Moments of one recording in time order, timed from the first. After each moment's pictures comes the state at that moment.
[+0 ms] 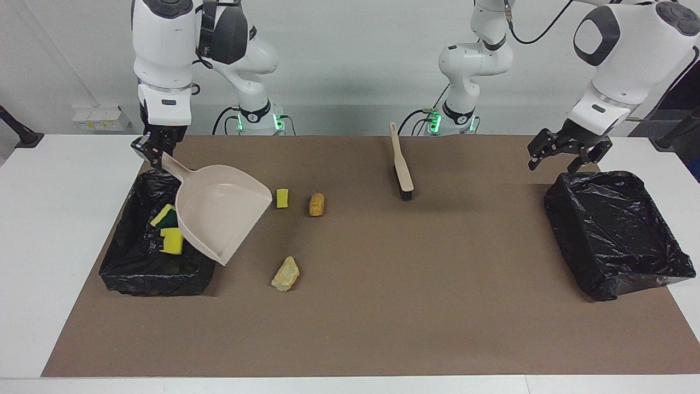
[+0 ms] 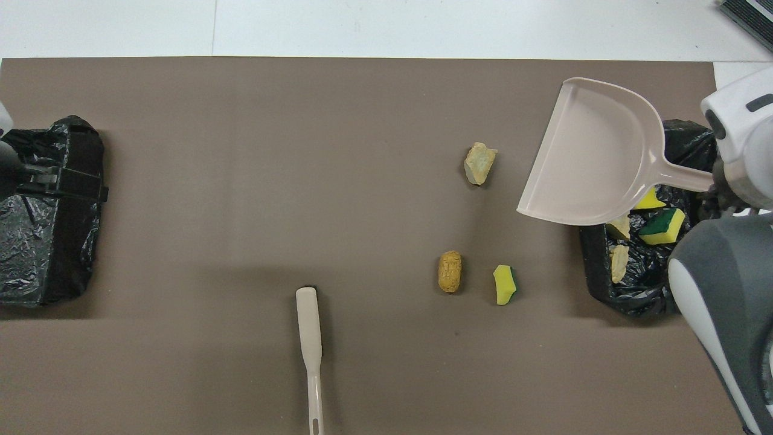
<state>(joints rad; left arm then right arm) 0.00 0.00 -0.01 -1.66 -0.08 1.70 0.13 -0.12 -0.02 0.23 -1.67 -0.38 1.70 -1.00</state>
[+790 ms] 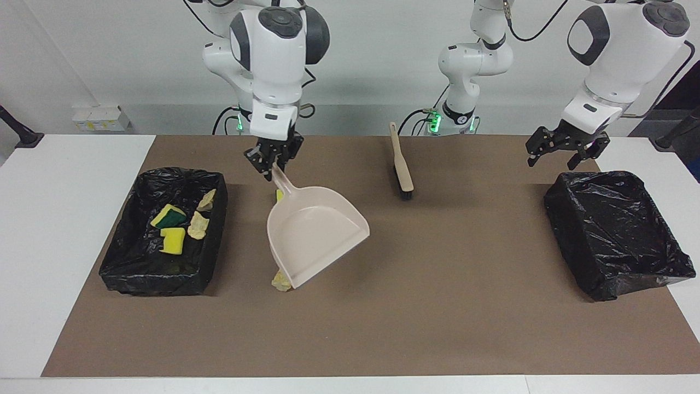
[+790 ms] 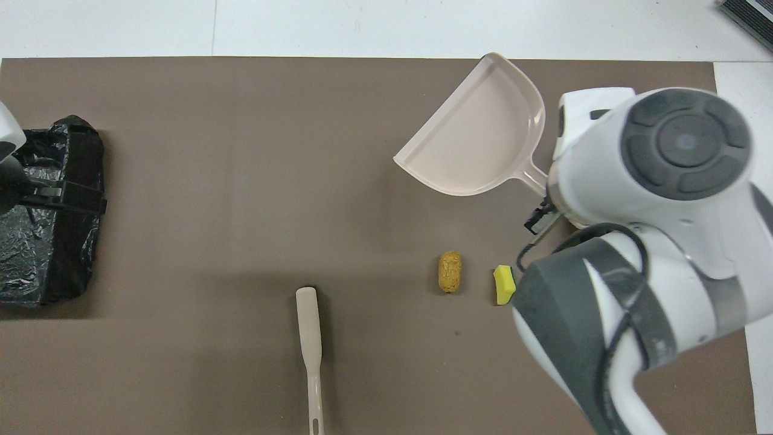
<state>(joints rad) -0.01 -0.03 -0.02 -1.70 -0.03 1.69 0.13 0.17 0.17 0.31 -1.56 -0.25 1.71 -0.11</state>
